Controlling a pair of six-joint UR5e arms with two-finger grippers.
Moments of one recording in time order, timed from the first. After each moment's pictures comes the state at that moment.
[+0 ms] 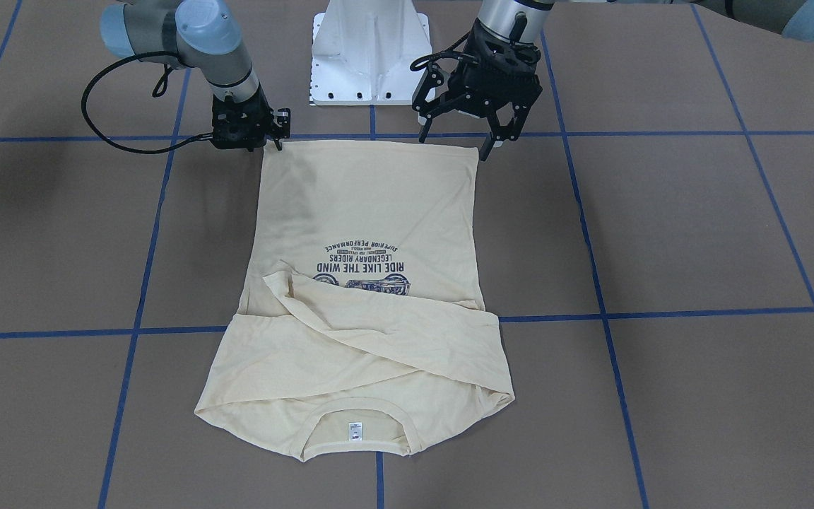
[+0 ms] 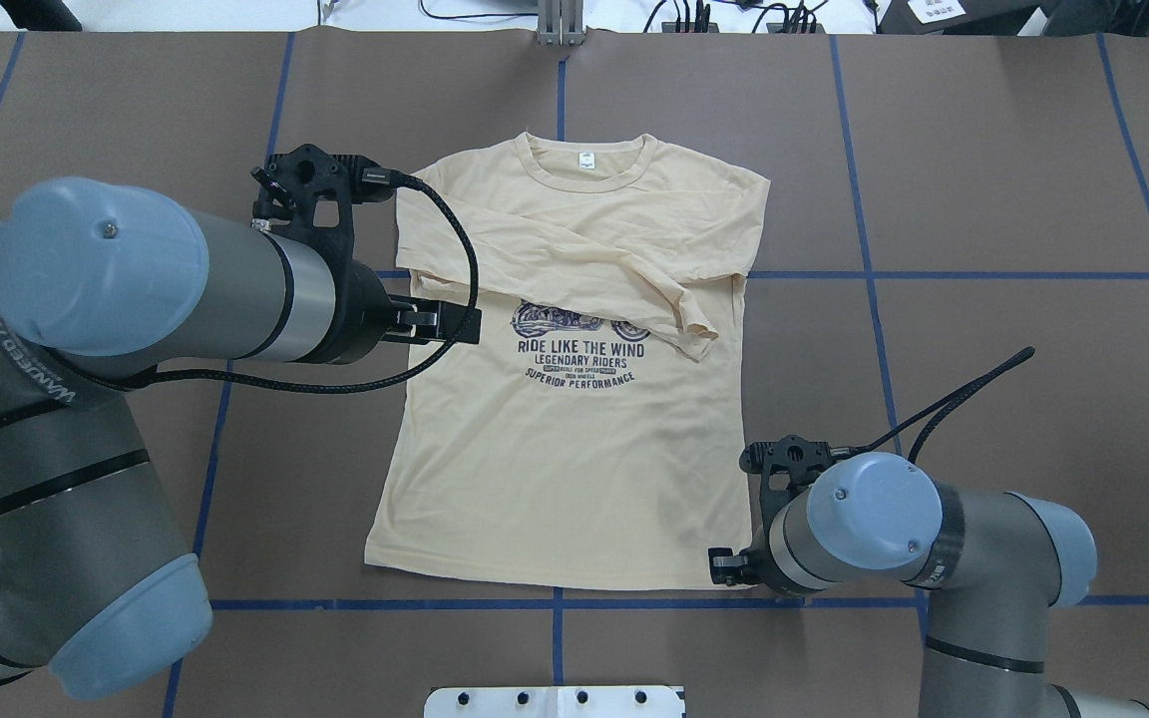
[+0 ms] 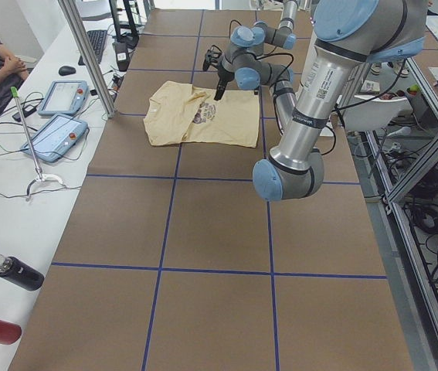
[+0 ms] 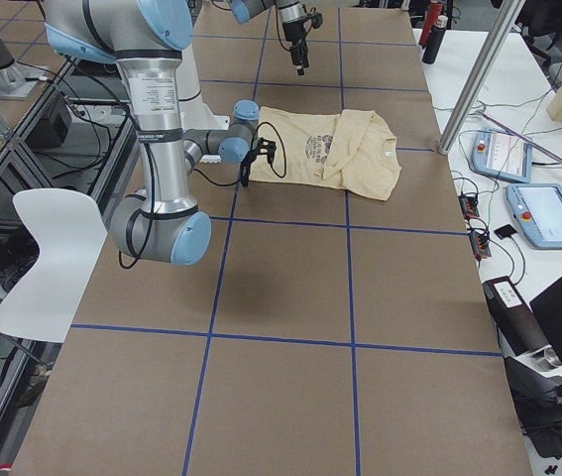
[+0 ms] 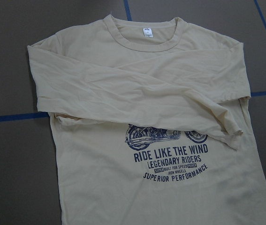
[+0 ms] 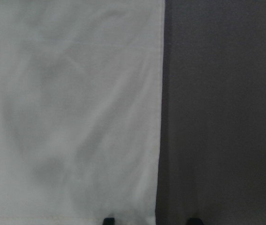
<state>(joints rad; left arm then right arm) -0.56 -2.08 -2.10 -1.65 -1.76 -1.12 0.28 -1.37 1.95 -1.38 1.85 1.37</state>
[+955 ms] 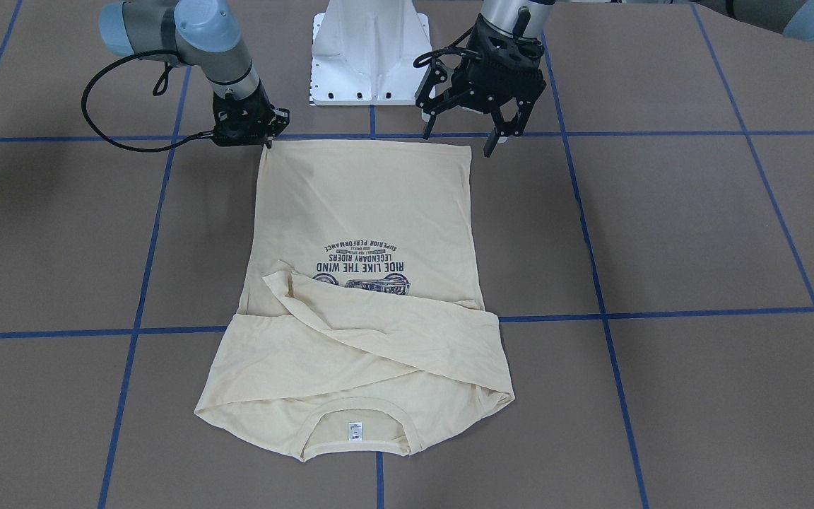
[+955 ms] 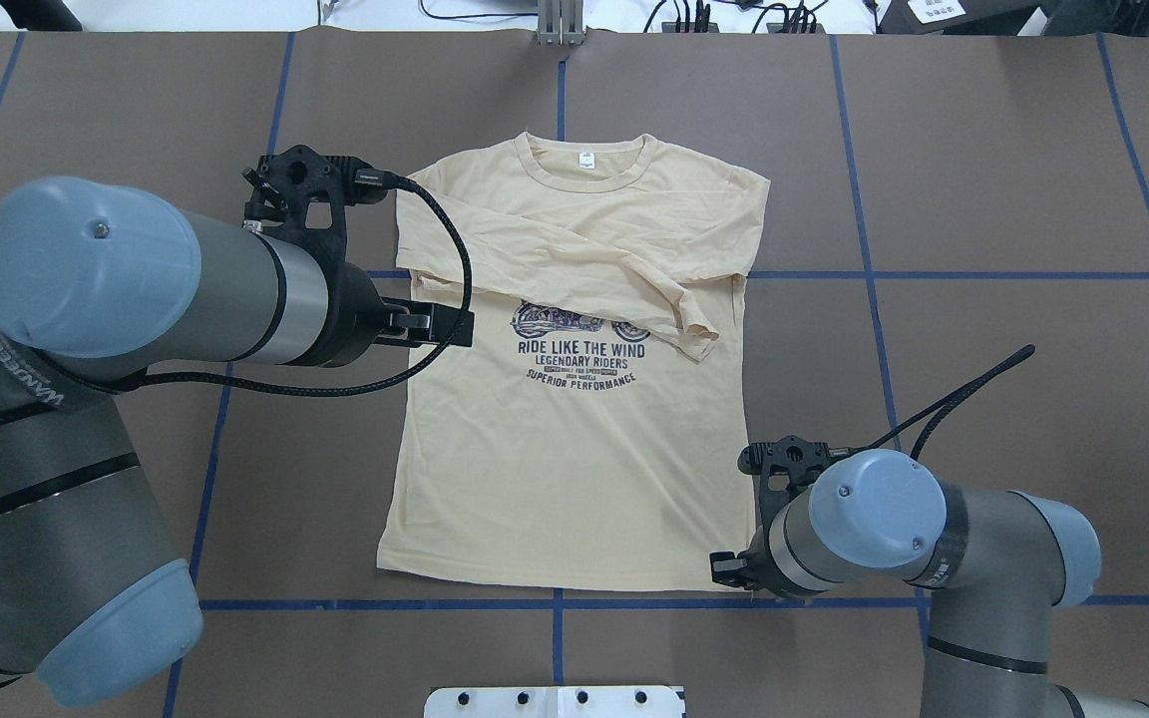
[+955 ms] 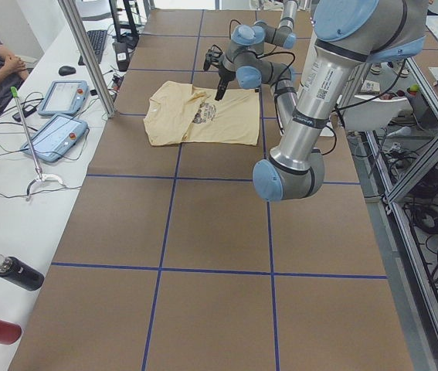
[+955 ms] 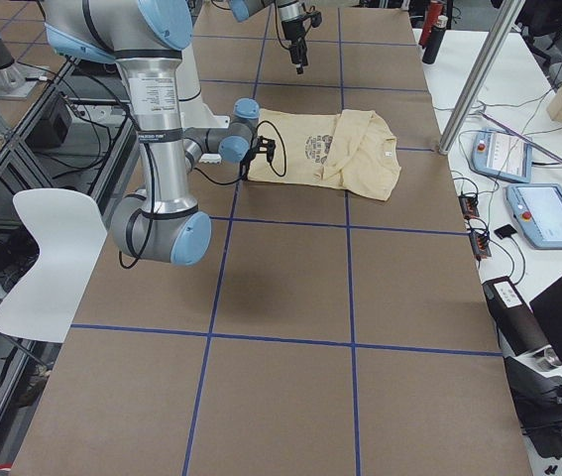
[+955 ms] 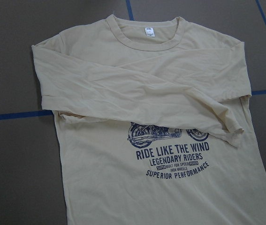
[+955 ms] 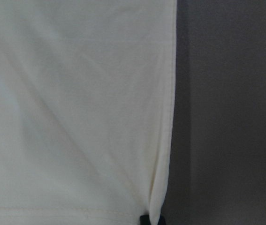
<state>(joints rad) -0.56 -2.08 -2.11 -1.62 -1.76 -1.13 0.28 -1.37 1.97 -1.39 1.87 1.37</state>
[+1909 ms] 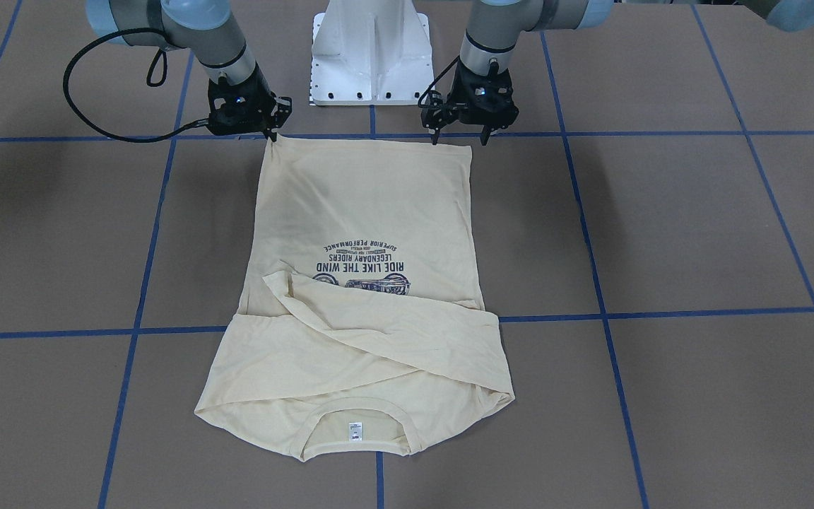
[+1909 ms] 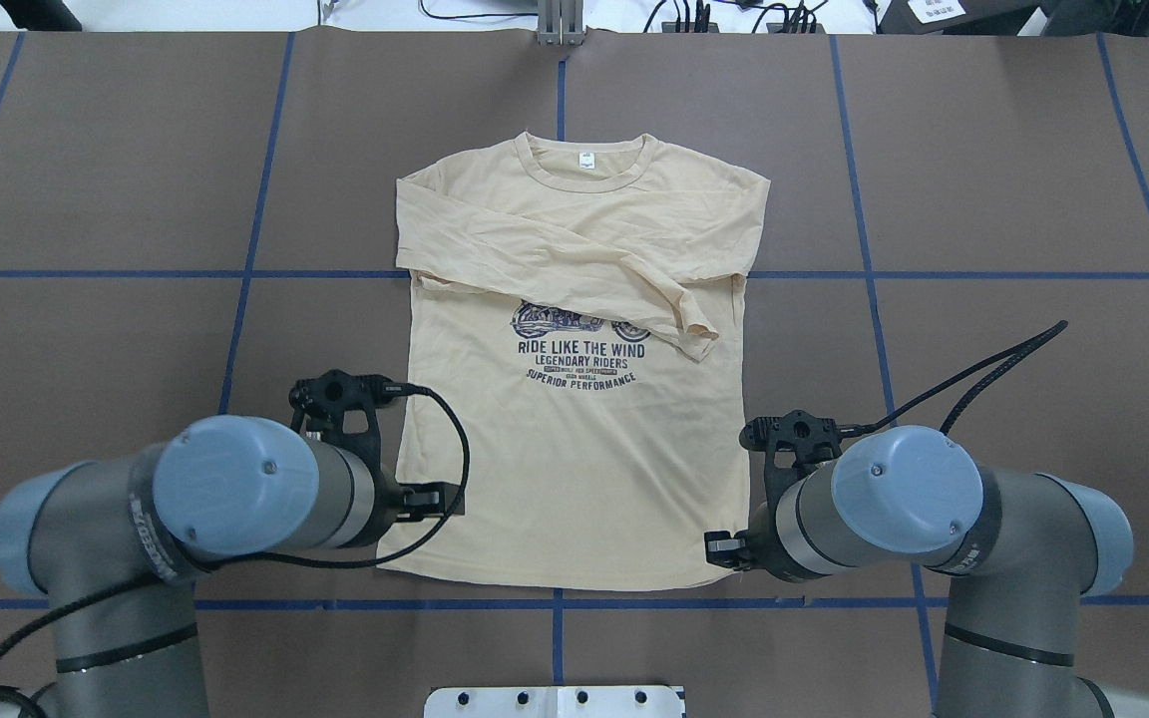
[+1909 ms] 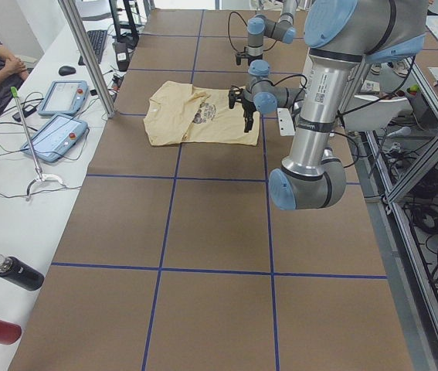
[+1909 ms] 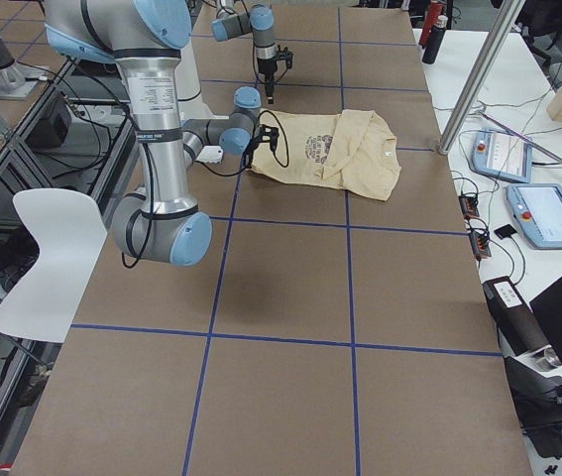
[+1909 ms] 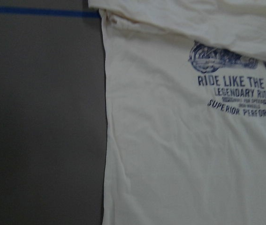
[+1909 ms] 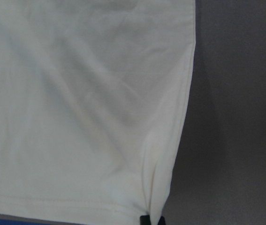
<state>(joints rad) -0.29 -1.94 -2.02 -1.63 -1.70 -1.45 0.31 -1.37 2.04 -1.38 1.87 1.37</state>
